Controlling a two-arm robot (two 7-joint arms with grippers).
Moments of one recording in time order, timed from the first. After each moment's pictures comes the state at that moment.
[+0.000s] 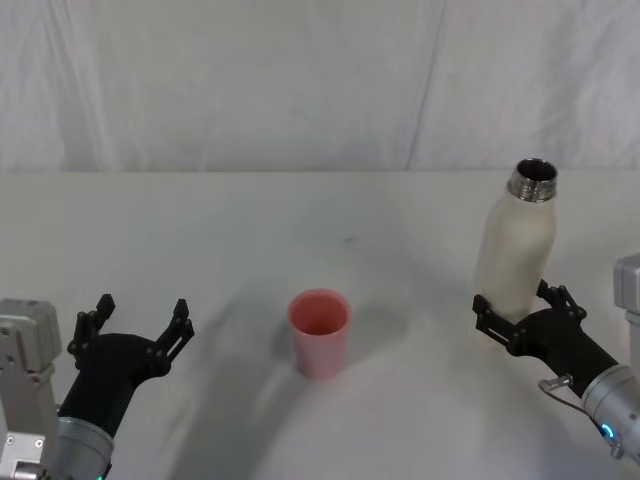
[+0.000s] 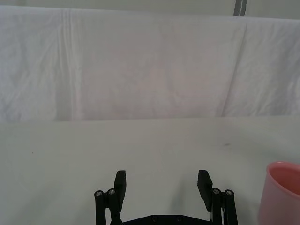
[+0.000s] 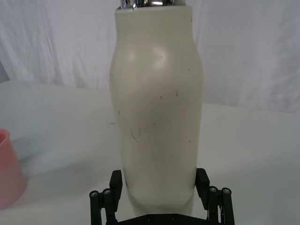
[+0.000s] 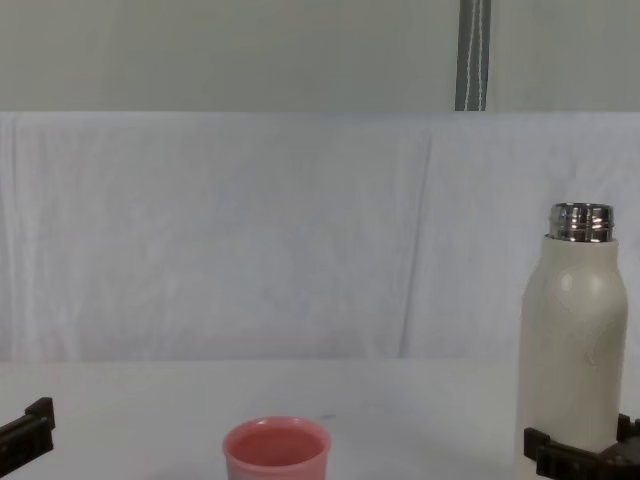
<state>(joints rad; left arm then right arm) 0.27 0.24 0.04 -1.85 -0.25 -0.02 -0.02 0.08 0.27 -0.21 -1.48 0.29 -0.01 0.28</state>
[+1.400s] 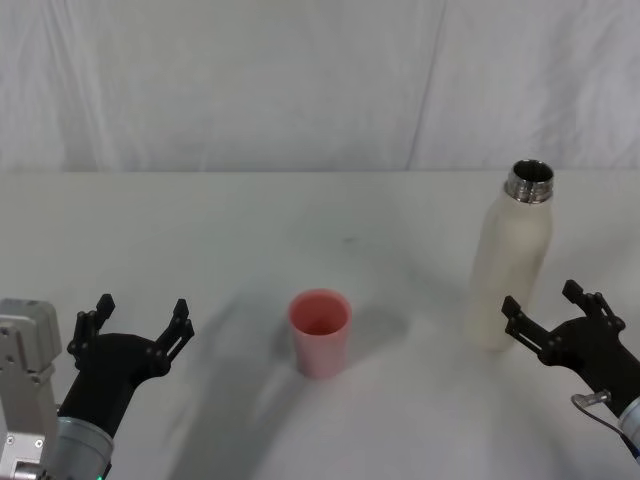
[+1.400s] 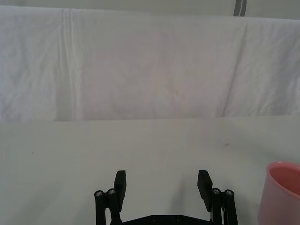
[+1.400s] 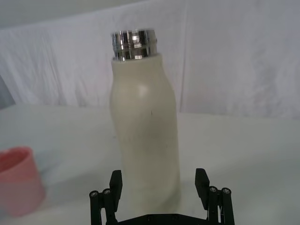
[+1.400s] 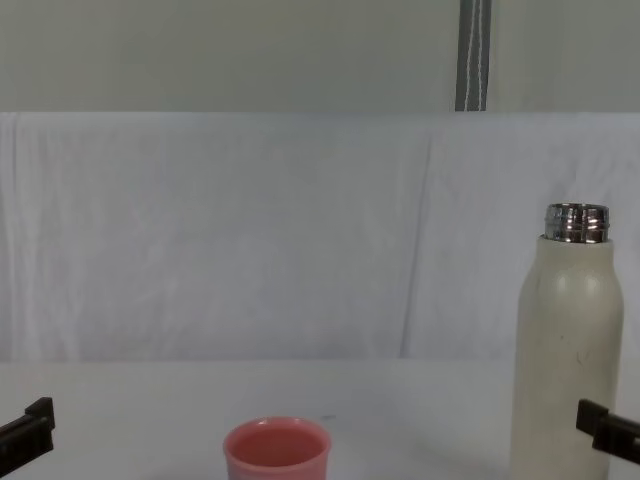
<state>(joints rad) 0.27 0.24 0.04 -1.85 -0.25 -0.02 -0.02 -0.06 0.29 -0.15 -1.64 0.36 -0.02 0.27</state>
